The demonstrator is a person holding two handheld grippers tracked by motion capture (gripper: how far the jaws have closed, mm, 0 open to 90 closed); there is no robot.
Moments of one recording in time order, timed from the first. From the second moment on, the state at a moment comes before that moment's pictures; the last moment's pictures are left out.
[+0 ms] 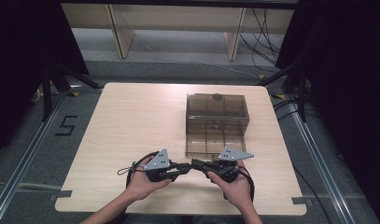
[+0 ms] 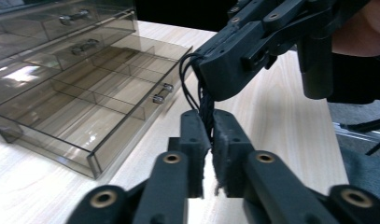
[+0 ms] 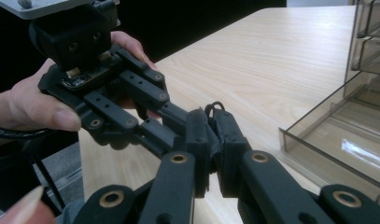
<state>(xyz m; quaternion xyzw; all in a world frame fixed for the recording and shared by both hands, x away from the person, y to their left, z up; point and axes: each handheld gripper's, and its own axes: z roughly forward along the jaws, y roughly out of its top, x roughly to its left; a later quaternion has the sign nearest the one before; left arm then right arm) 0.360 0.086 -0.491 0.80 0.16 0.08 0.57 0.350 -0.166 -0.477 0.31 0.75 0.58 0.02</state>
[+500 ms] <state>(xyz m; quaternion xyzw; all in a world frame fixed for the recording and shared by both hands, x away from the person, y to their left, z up) 0.365 0.112 -0.488 0.77 0.20 0.11 0.59 0.353 -0.180 -0.468 0.31 0.74 0.59 0.05</state>
